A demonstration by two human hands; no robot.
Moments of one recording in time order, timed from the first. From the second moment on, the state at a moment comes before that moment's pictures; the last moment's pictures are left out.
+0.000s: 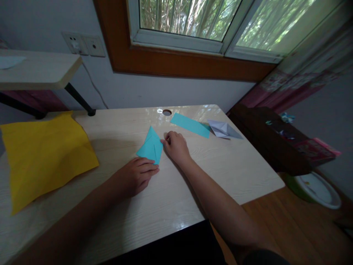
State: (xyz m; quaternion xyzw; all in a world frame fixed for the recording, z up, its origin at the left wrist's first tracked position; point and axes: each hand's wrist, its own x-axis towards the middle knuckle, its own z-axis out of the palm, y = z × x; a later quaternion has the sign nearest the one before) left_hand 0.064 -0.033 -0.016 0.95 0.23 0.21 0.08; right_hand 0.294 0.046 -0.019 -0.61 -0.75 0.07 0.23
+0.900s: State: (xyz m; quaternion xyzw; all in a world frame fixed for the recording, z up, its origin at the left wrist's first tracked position) left_hand 0.062 -0.036 -0.005 0.95 0.22 0.20 0.12; right_hand 0.300 0.046 -0.020 -0.54 -0.80 0.09 0.23
